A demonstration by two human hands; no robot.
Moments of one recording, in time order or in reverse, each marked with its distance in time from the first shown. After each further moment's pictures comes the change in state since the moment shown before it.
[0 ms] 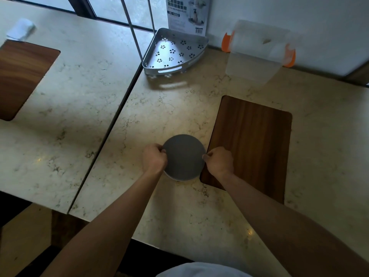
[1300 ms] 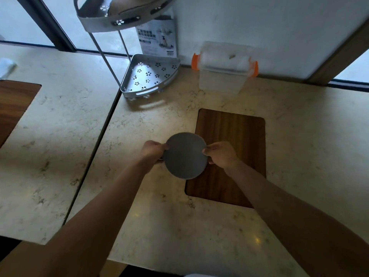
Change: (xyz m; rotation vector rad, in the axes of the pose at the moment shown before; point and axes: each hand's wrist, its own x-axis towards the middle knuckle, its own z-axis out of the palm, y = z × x) left_hand 0.024 0.093 -0.014 -0.403 -0.394 -0.128; right_hand 0.033 0.025 -0.081 0.454 -0.061 0.002
